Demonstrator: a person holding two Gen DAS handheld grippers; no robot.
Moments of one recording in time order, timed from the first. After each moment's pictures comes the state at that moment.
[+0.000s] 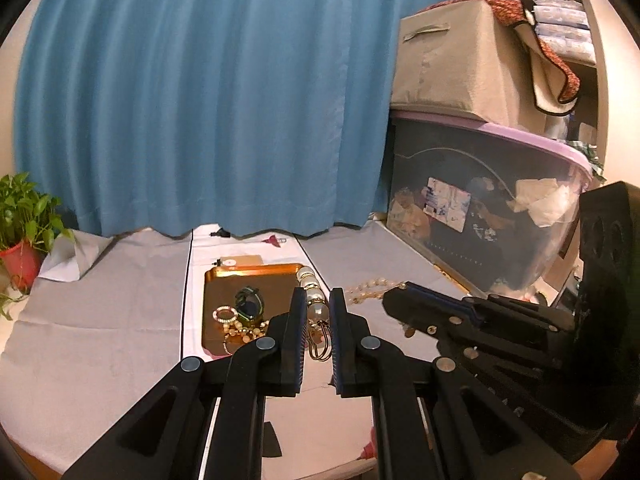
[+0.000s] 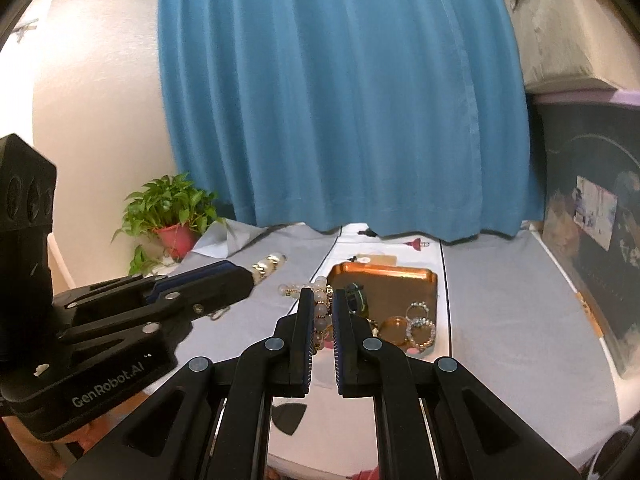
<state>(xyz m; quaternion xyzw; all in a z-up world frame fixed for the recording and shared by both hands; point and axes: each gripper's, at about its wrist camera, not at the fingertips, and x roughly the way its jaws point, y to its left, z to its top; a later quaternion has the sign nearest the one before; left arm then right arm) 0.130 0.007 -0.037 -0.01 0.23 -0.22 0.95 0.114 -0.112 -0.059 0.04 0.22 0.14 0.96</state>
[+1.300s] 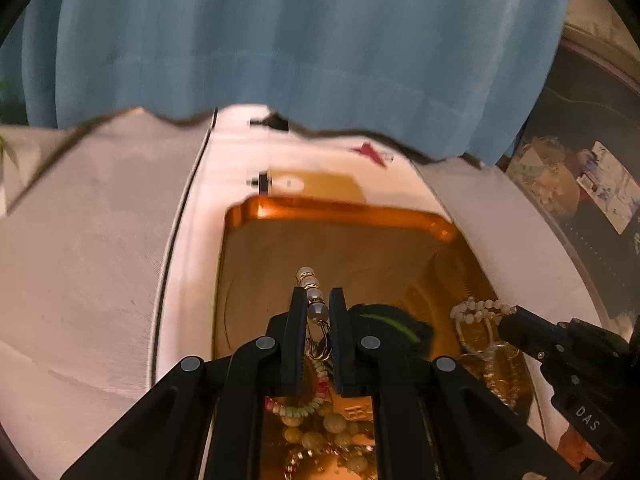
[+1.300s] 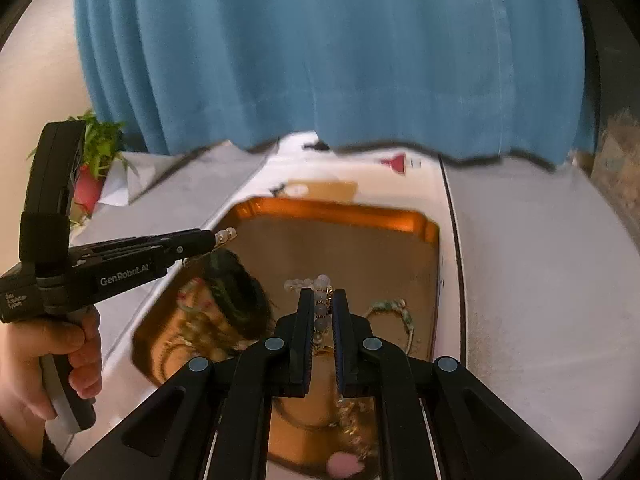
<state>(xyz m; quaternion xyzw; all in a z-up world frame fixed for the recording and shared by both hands) 0.444 0.027 -0.225 -0.06 0.41 -0.14 0.90 0.400 -0.163 -0.237 0.03 0.36 0.13 0.92</state>
